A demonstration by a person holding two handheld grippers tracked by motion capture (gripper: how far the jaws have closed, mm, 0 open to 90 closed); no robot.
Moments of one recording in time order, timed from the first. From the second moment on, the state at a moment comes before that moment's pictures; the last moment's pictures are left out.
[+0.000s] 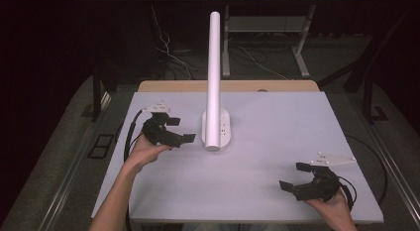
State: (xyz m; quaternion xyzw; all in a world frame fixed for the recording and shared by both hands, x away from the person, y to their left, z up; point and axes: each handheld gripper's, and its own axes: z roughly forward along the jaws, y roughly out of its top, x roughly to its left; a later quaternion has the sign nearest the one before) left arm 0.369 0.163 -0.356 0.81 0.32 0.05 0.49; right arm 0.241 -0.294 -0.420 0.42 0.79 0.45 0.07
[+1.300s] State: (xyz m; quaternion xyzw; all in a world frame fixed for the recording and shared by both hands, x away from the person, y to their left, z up) left arm 0.431 0.149 -0.355 0.81 0.36 0.05 0.46; right arm 0.242 -0.294 -0.421 0.42 0.79 0.45 0.08
